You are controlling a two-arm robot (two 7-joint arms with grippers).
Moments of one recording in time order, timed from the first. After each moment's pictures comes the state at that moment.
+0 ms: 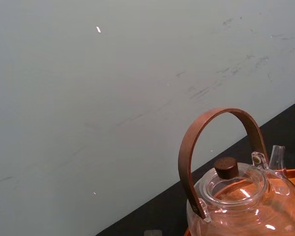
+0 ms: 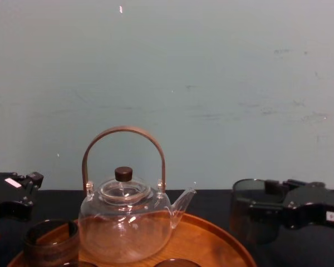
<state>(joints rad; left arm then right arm) -0.20 0.60 0.45 -1.41 -0.25 -0.12 0.03 0.31 0.43 -0.39 -1.34 0.37 0.06 0.55</state>
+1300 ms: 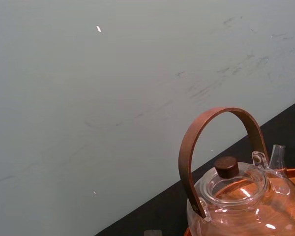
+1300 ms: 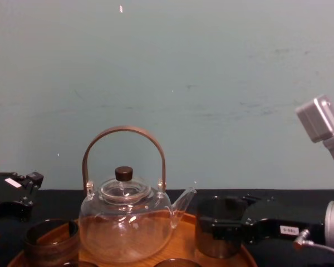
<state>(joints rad) -0.20 0.60 0.45 -1.41 -0.25 -0.12 0.03 0.49 0.33 -0.52 -1.05 0.34 -0.04 0.63</state>
